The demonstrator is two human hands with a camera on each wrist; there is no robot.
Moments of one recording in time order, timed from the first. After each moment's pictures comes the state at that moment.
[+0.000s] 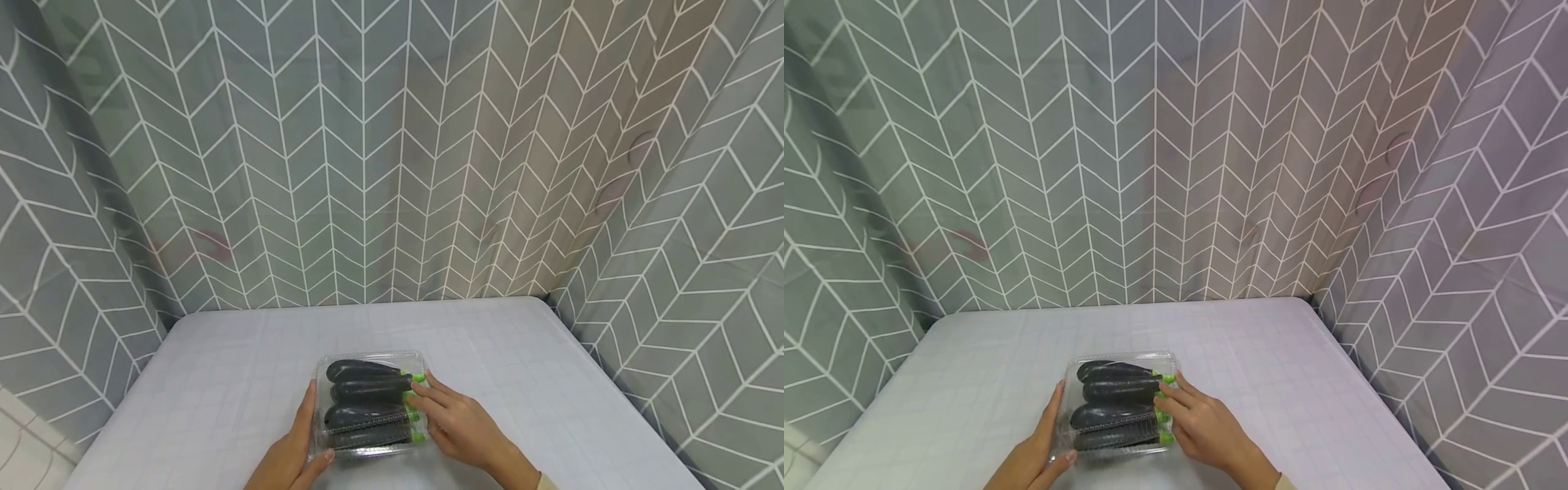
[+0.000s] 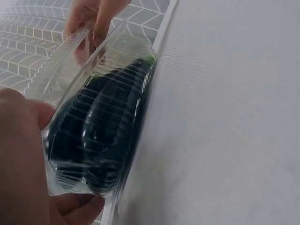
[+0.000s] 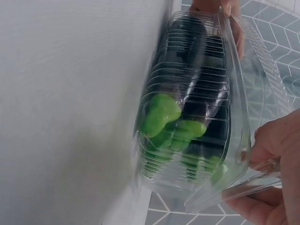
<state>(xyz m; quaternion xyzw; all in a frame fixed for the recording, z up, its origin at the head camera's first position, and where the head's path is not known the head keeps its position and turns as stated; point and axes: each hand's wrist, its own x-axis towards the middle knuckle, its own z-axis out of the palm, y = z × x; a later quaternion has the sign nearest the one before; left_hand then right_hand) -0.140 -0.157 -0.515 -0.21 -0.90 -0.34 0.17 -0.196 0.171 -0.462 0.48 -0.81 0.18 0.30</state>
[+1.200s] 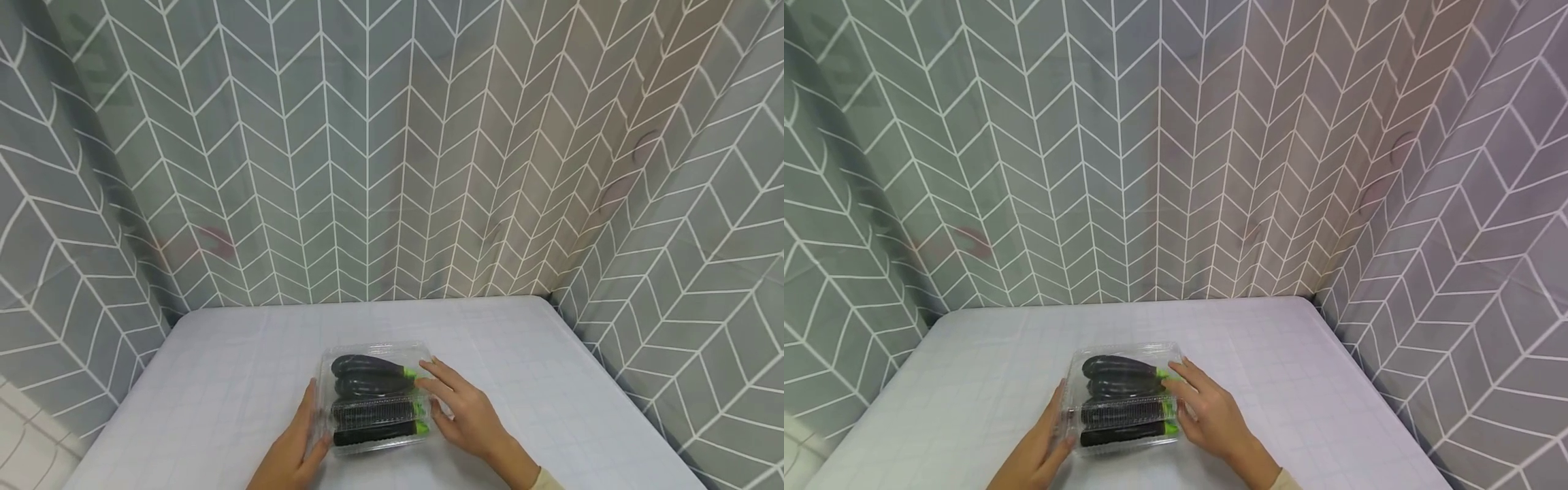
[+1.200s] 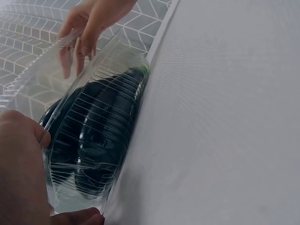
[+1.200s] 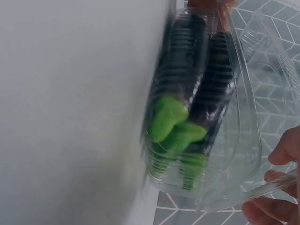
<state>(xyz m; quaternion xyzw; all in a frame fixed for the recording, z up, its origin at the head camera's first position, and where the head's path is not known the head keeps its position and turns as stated) -0.144 -0.156 -0.516 -0.15 -0.91 -0.36 0.15 -0.209 0.173 -0.465 0.44 -0.79 0.23 0.35</state>
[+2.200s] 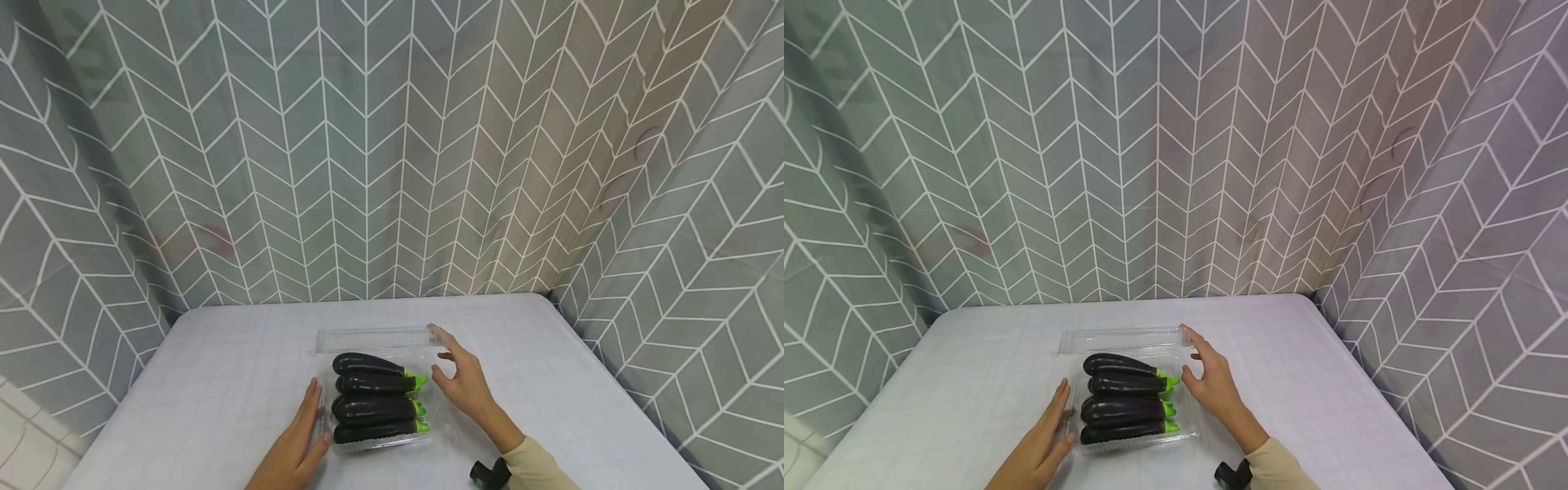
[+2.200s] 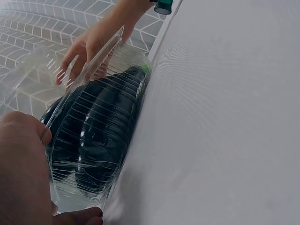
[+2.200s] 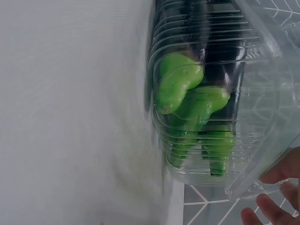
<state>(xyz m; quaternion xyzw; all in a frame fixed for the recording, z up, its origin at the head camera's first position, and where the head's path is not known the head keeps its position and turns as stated) -0.145 -0.157 -0.514 -0.17 -0.92 -0.34 0.13 -0.255 0.173 -0.472 0.34 -0.80 0.40 0.29</state>
